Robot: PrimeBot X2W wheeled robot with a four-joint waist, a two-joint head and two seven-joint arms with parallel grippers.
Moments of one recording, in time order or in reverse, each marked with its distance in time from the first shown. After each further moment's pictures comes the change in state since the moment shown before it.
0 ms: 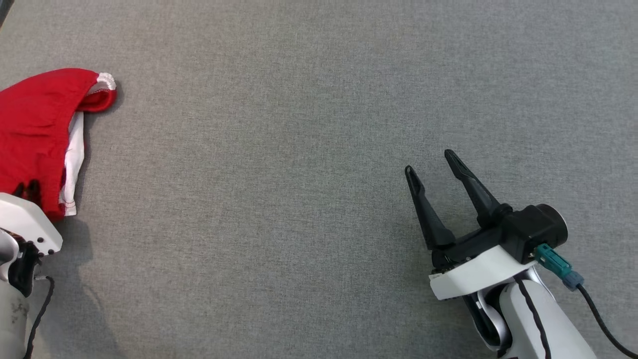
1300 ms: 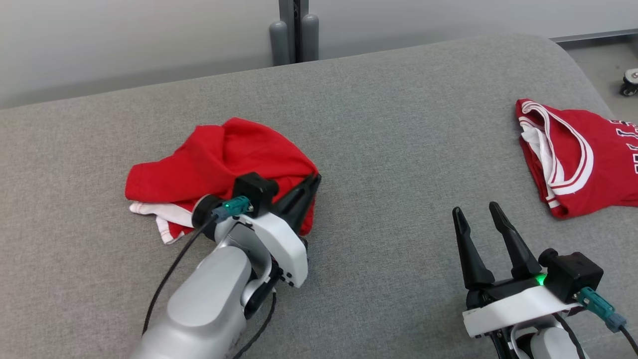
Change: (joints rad) left arm 0.117 -0.350 -0.618 -0.459 -0.067 0.000 -0.173; right arm 0.184 0.000 -0.126 0.002 0.160 0.000 -0.022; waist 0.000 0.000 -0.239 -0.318
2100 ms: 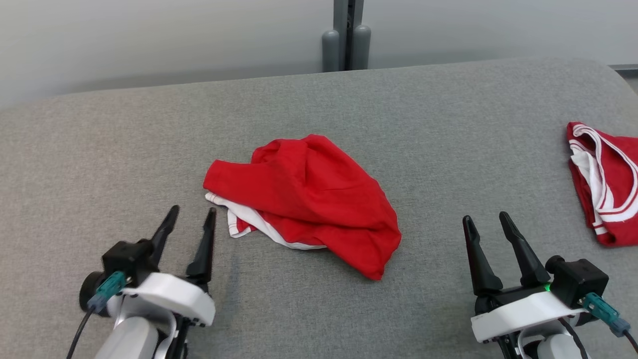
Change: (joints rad) left arm 0.339 0.176 0.259 -0.289 0.023 0.174 -0.077; right arm 0.016 0.001 -0.036 0.030 -0.009 0.000 0.000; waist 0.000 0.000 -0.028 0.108
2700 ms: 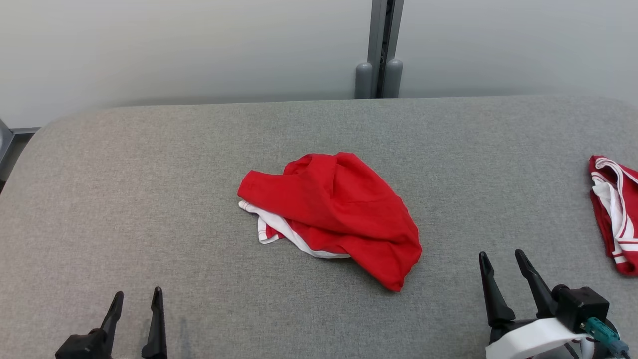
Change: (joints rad) left arm 0.363 -0.086 0.410 -0.135 0.223 -0.044 -0.002; right arm 0.056 0.000 -0.064 0.103 -0.075 0.000 0.000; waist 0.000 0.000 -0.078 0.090
